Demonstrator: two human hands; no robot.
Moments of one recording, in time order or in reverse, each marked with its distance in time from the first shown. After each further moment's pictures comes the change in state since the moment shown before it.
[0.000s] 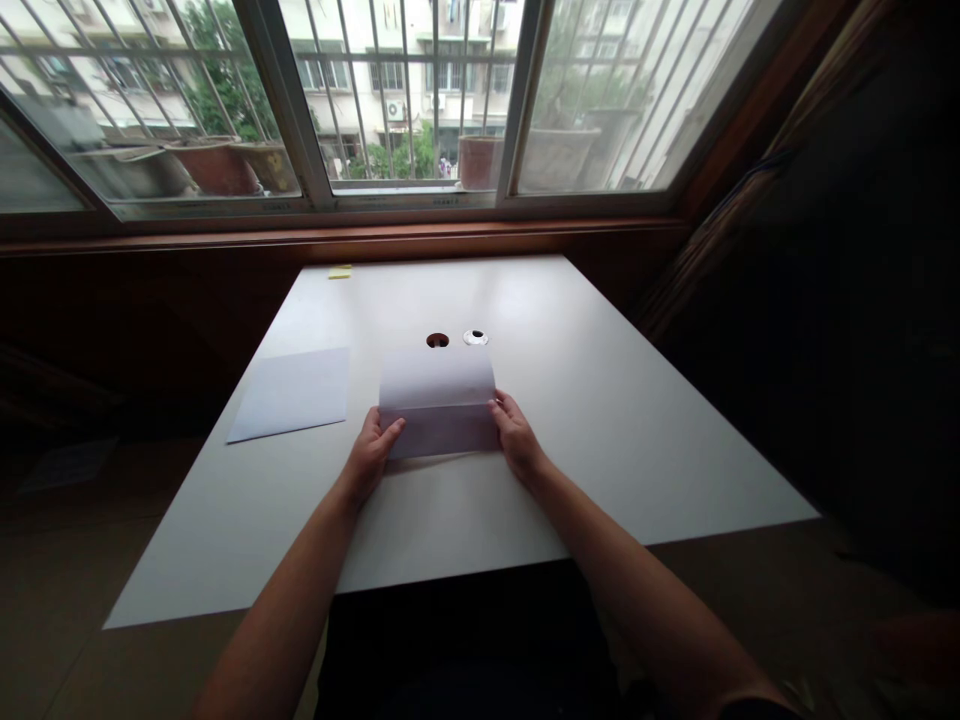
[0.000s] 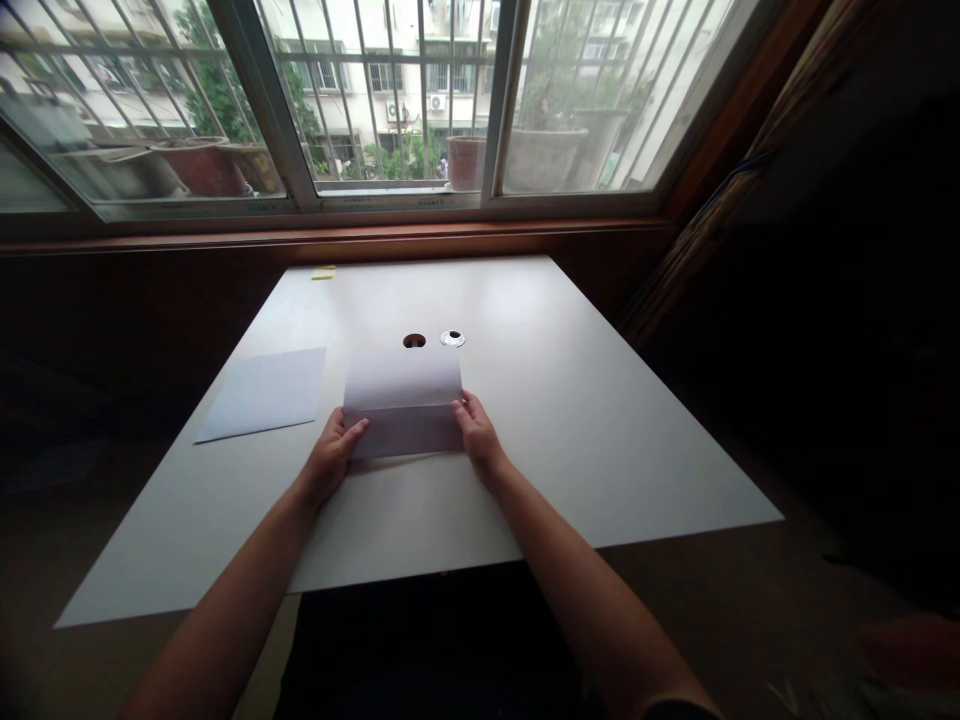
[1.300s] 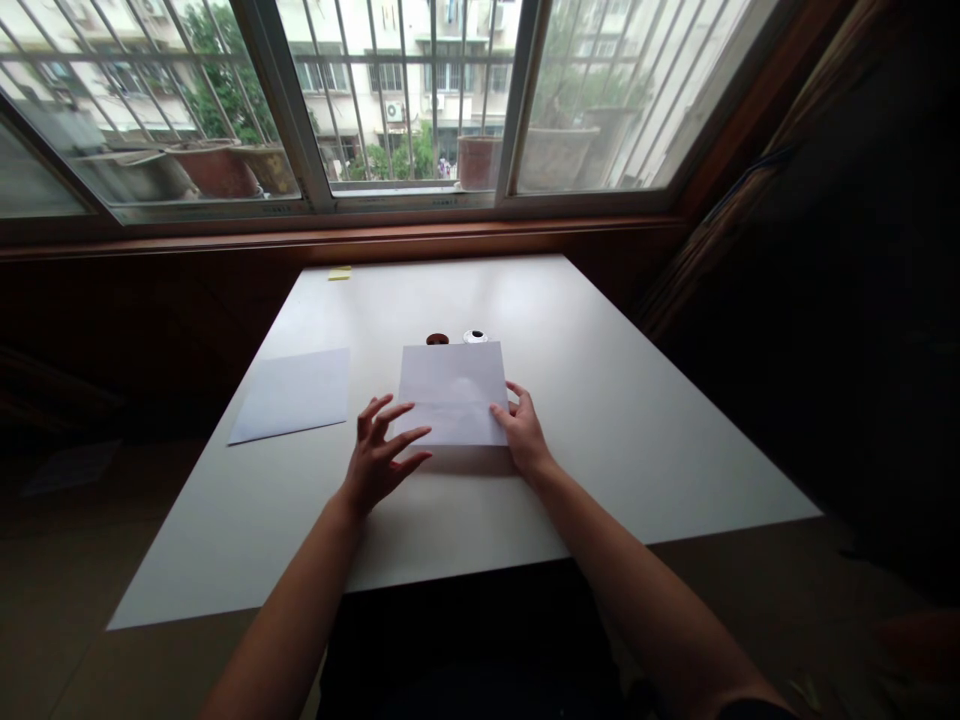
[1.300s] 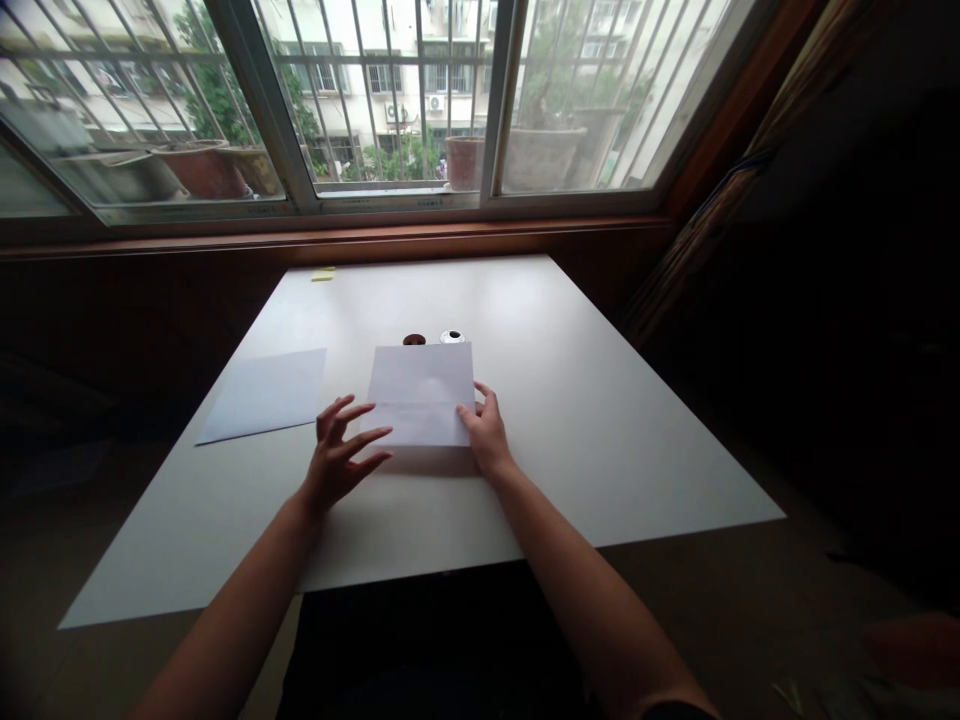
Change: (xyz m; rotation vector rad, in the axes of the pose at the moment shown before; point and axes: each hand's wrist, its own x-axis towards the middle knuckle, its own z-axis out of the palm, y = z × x) left_hand -0.018 0.032 0.003 1.084 -0.078 0.862; right_hand 0.001 0.001 -0.009 -0.019 0.181 0.150
